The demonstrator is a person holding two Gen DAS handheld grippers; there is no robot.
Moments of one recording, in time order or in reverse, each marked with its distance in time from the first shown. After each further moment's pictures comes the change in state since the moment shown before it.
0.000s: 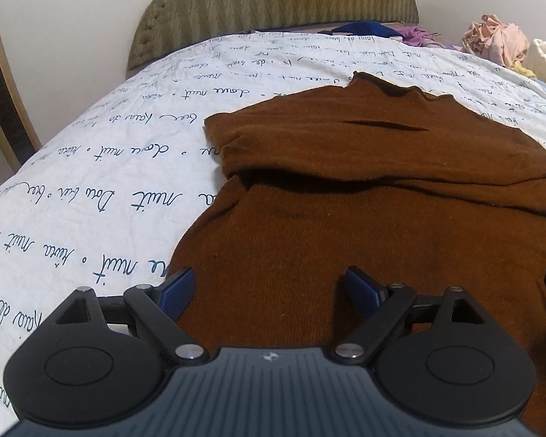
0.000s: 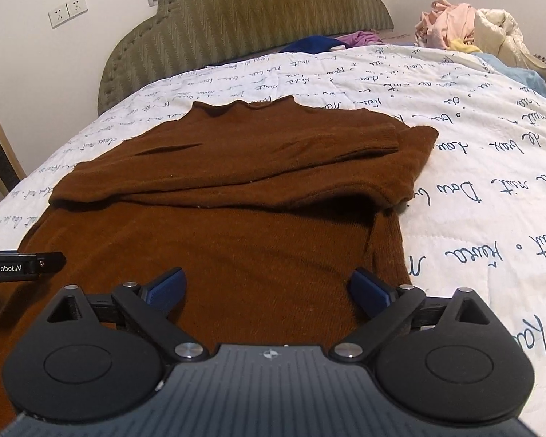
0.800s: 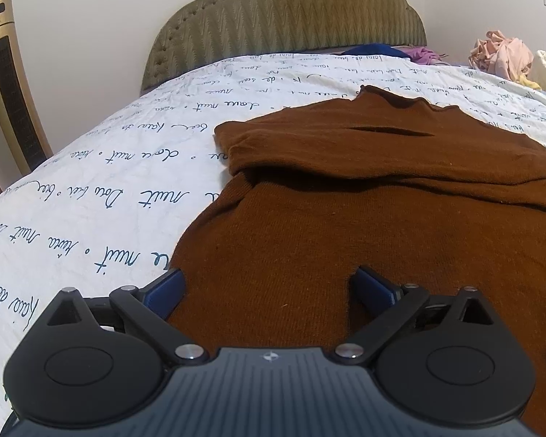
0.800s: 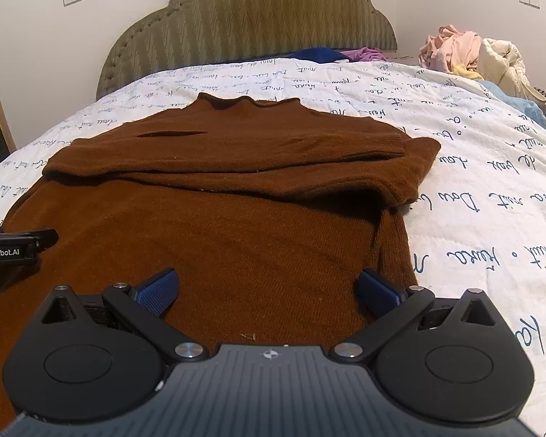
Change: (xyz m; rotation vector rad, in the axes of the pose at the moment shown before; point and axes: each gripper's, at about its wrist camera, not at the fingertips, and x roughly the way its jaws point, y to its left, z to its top) left arm 0.000 -0.006 -0.021 -0.014 -0.097 0.040; right arm 0.004 0.016 -0.012 -0.098 -0.025 -0.058
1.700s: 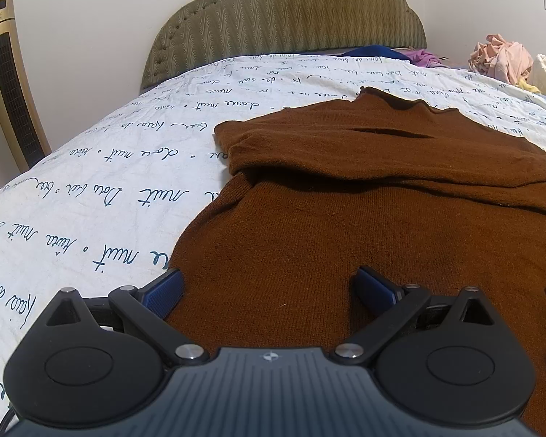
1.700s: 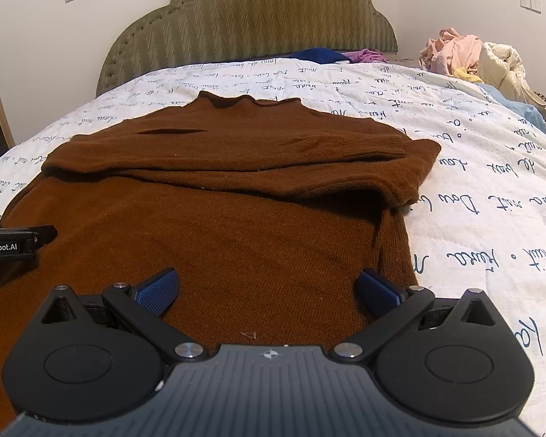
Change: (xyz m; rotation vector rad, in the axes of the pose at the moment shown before) left arm 0.001 0.002 0.000 -0.009 0.000 -0.009; right arm 0.000 0.002 -0.001 -0.010 0.000 -0.007
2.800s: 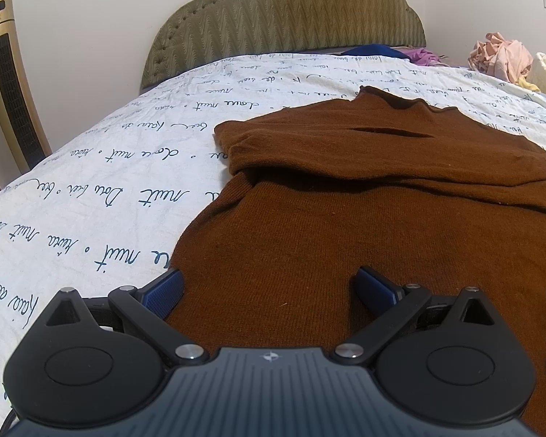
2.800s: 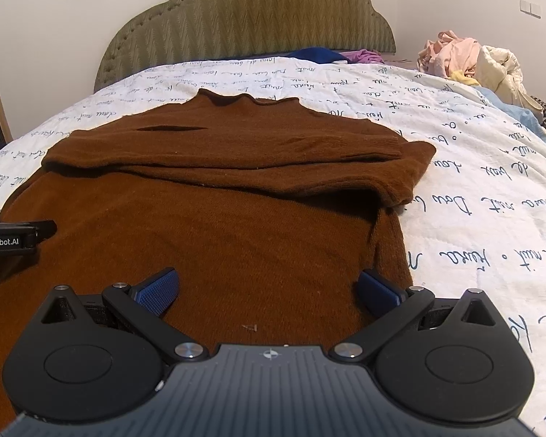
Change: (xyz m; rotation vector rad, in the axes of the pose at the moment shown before) left arm -0.001 0.000 0.001 0.005 0.007 -0.004; right arm -0.007 0.003 0.000 -0.023 0.014 -0.020
